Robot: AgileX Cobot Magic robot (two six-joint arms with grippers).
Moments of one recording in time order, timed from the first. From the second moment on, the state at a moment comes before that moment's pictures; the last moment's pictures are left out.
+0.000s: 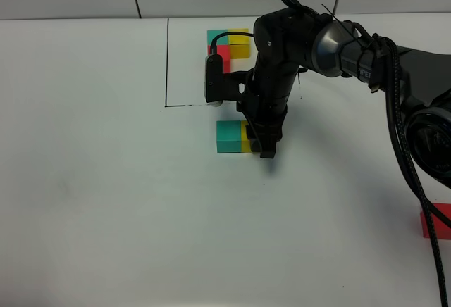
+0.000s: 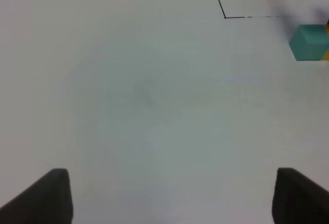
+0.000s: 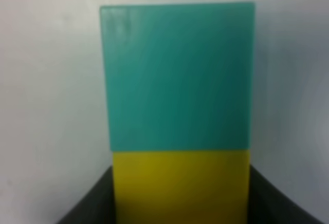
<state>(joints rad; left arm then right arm) -0.04 0.00 -0.50 -0.07 1.07 -0.01 0.45 2.33 -1.81 0.12 1.01 -1.14</state>
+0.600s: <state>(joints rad) -0.04 0.00 -0.50 -0.07 1.07 -0.01 0.45 2.33 -1.81 0.12 1.01 -1.17</state>
